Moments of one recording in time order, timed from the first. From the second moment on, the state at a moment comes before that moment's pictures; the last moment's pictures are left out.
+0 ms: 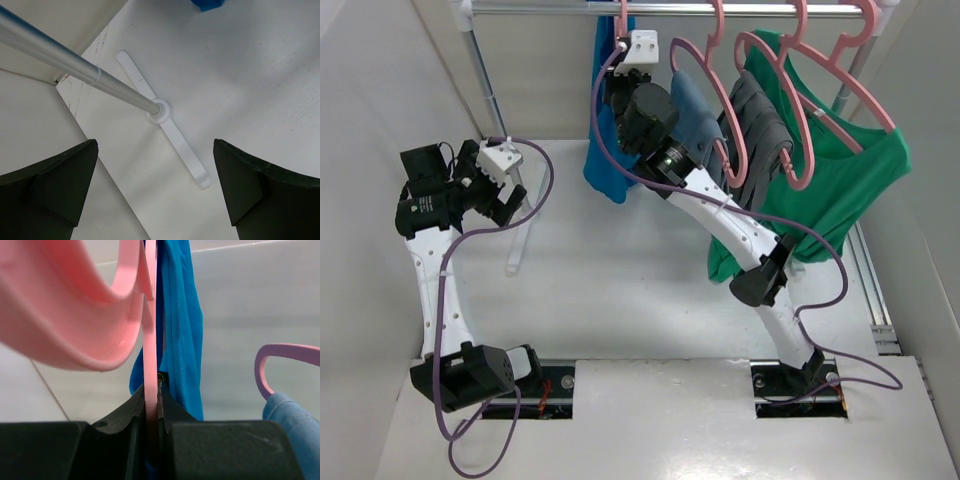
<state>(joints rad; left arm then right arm) 0.31 1.22 1.43 -0.90 0.66 0.89 0.88 2.22 2.61 0.05 0.70 -0.15</state>
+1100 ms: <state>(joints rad) 0.24 1.20 1.43 -0.98 0.71 1.01 0.88 2.13 2.41 0.17 0.57 -0.10</state>
